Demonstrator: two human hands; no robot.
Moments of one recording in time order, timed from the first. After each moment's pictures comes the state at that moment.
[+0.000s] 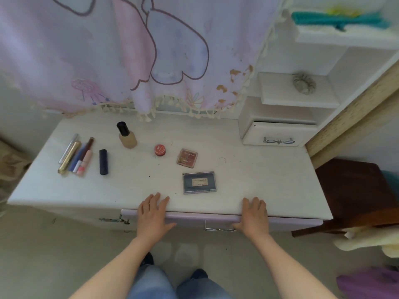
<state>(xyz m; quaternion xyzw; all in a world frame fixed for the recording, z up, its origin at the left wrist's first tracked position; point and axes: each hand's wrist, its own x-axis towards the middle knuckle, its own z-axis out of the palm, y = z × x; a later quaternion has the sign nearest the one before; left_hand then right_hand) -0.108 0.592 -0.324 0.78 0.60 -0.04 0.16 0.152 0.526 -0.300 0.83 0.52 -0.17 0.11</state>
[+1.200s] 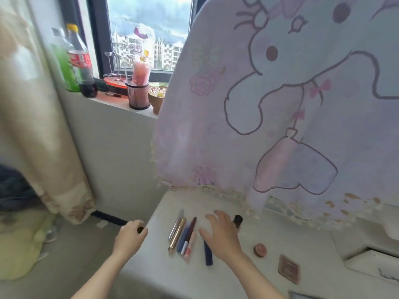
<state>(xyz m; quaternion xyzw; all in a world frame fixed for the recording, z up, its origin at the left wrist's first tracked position) -0.437 0.778 -0.242 0.55 0.76 0.21 0.29 -0.196 0.758 -0.162 0.66 0.73 -0.18 -0.06</state>
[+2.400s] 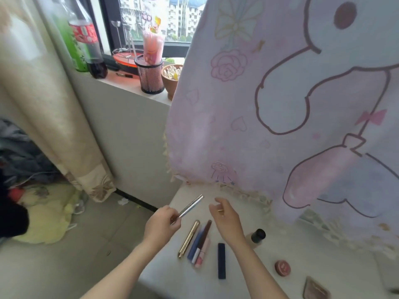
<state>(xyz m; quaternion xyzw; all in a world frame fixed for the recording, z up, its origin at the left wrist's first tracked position) -0.400 0.831 -0.226 0.64 0.70 0.25 0.21 -0.223 0.845 -0.172 0.65 0.57 -0.43 -0.25</state>
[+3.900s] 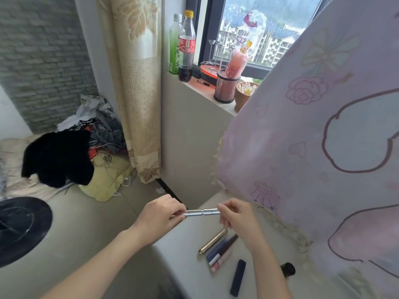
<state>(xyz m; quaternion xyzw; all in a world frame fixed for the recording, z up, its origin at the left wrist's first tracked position) -0.456 0.748 -0.161 0.67 0.67 0.30 0.04 -0.265 0.841 -0.118 0.45 0.69 -0.53 -0.21</state>
